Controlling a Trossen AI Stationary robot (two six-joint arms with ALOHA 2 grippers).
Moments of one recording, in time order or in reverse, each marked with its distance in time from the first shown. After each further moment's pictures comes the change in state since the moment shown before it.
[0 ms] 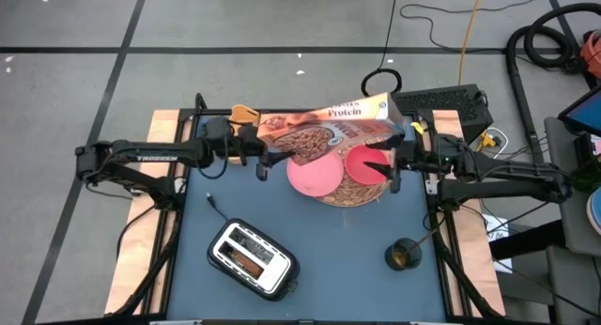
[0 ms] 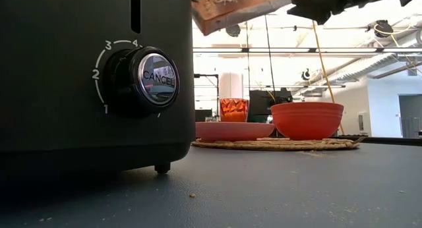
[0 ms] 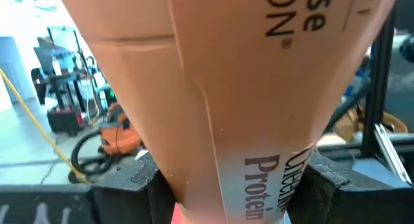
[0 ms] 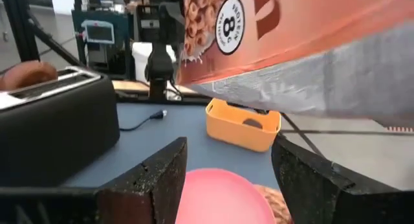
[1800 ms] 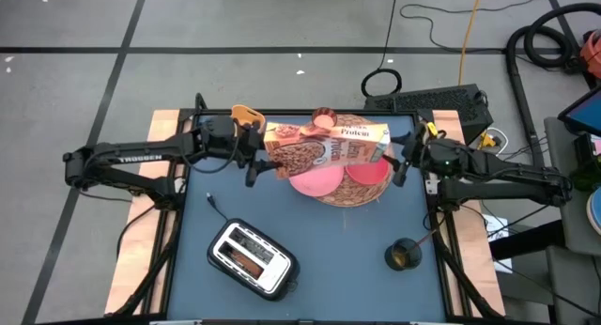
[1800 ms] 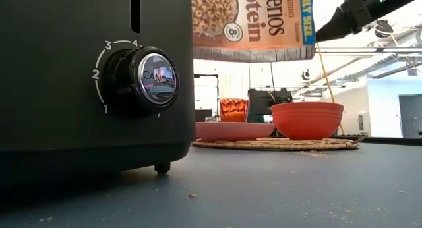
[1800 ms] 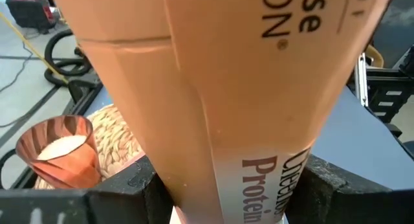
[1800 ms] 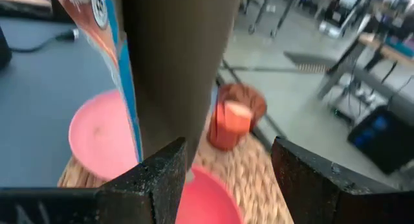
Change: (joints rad) left arm 0.002 -0.115 0.085 -0.602 -0.005 -0.027; right arm 0.000 -0.098 0.001 -0.330 0.333 -0.057
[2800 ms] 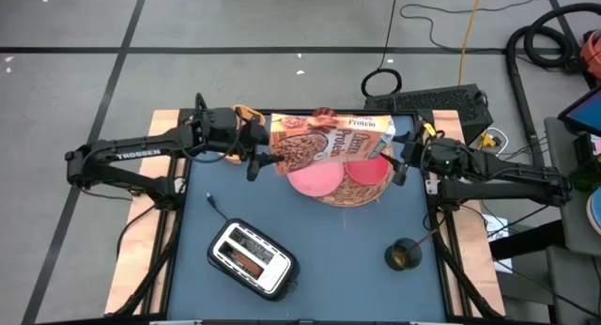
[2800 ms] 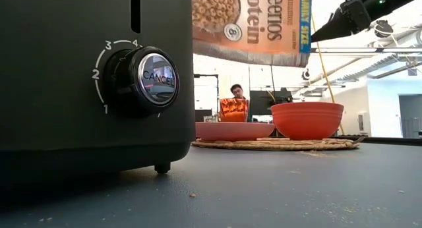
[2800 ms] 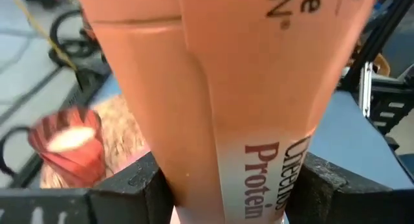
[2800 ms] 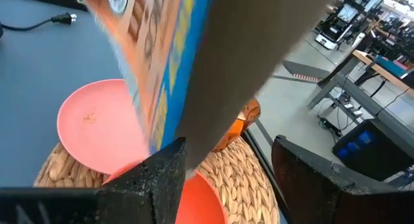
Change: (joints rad) left arm 0.008 0.047 0.119 -0.142 -0.023 -0.069; right arm 0.000 0.003 0.000 -0.004 0.003 -0.101
